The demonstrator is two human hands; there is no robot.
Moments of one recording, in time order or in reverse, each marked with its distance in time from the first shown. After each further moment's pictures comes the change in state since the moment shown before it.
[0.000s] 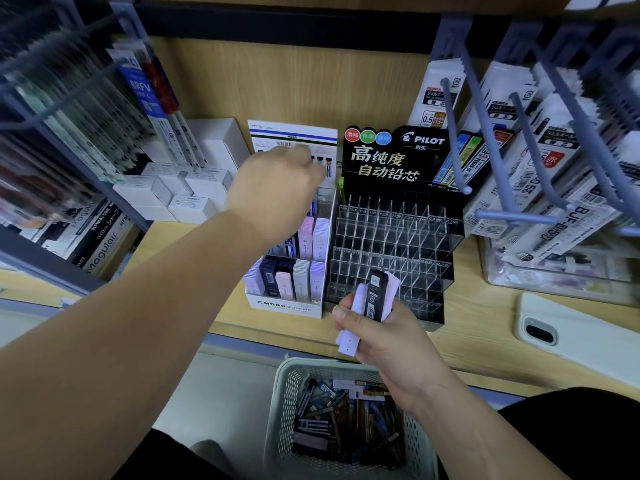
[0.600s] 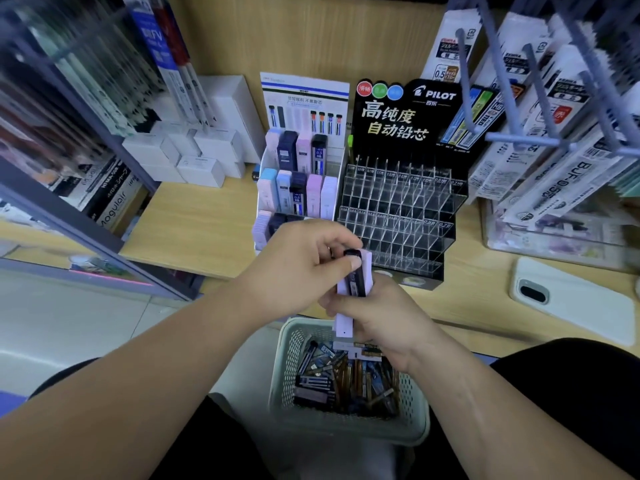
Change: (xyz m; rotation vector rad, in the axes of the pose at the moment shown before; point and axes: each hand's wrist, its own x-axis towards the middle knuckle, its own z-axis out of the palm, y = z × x) left_hand -0.111 0.075 -0.032 -1.130 -0.246 -0.333; right_hand -0.020 0.005 0.014 -0.246 -0.124 0.084
